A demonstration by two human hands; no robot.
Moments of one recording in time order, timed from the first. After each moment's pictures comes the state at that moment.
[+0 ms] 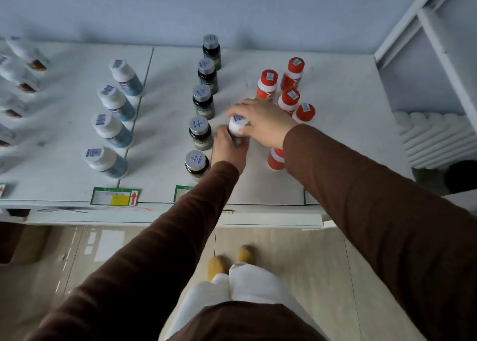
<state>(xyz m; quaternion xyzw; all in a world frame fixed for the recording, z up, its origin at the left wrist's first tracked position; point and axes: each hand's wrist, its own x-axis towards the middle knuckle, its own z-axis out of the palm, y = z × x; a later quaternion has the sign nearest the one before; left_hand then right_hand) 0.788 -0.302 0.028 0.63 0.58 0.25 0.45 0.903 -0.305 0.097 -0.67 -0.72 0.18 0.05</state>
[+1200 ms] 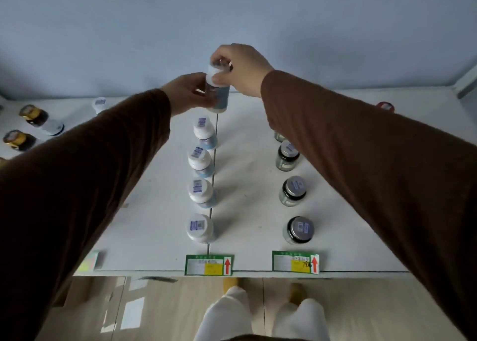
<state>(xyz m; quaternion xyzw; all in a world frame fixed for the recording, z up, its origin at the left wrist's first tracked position) 0.616 0.027 0.133 0.78 0.38 0.10 0.49 0.784 -0.036 0.166 -0.69 -0.65 0.19 0.25</state>
